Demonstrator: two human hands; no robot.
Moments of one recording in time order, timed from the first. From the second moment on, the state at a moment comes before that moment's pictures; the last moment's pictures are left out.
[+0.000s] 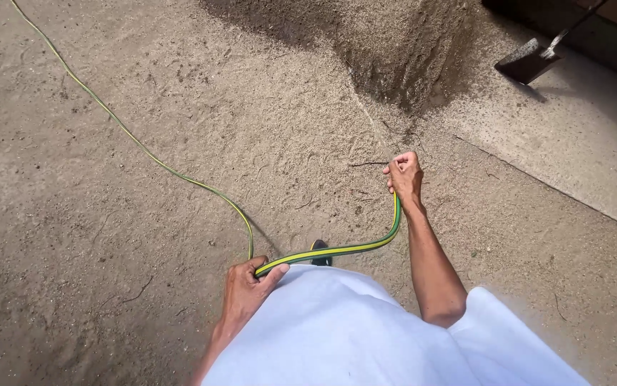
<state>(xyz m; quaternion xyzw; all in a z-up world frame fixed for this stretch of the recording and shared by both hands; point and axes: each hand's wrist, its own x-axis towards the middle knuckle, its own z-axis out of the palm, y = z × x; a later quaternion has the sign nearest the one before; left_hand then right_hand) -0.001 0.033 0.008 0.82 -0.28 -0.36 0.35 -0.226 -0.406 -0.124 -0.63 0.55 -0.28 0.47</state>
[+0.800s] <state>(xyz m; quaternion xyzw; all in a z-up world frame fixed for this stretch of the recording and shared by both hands) -0.015 0.033 0.002 0.80 -0.33 -0.35 0.36 -0.276 -0.395 -0.124 -0.63 0.59 -0.26 0.42</state>
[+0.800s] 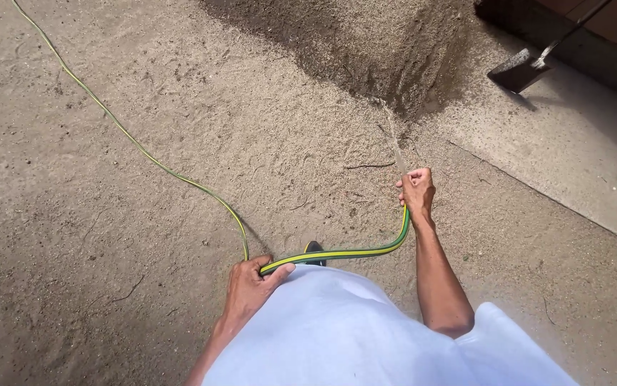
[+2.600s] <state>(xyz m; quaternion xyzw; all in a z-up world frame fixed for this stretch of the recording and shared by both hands) -0.015 0.052 -0.005 0.82 -0.27 -0.29 0.42 -0.166 -0.424 -0.077 -0.68 0.53 -0.25 0.44</state>
